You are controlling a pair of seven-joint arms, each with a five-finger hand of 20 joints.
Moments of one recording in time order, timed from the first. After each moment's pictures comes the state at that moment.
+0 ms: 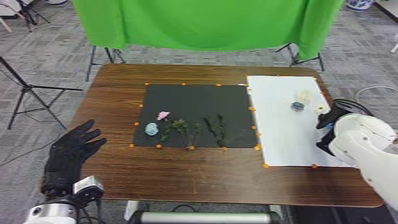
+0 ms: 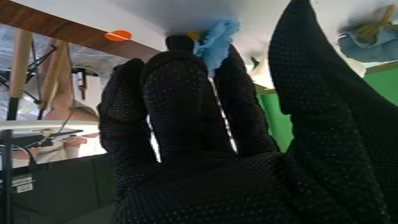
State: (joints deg) left arm 140.1 -64.1 -98.6 -133.0 54.5 23.3 9.9; right arm -80.4 -36.9 67.4 -100.5 -101.0 -7.3 57.7
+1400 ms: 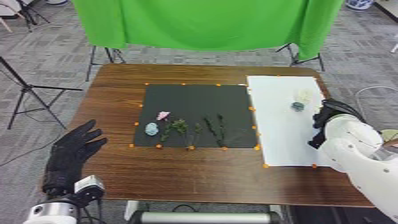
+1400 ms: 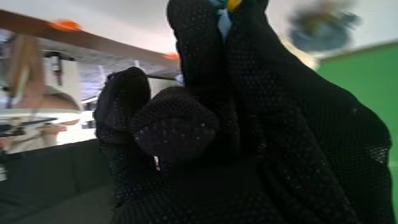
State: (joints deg) left arm 139.5 -64.4 -98.6 -132.9 54.9 22.7 9.1; right arm -79.7 -37.3 63.4 -103.4 -107.3 -1.6 56.5
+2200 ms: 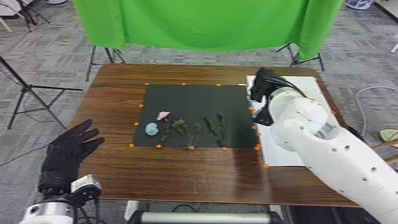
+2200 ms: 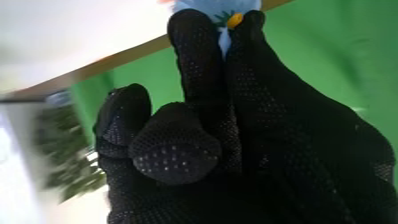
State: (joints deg) left arm 139.9 -64.4 -99.9 -133.0 54.9 22.8 8.9; right arm -60.2 -51.8 46.1 -103.3 -109.7 -4.4 46.1
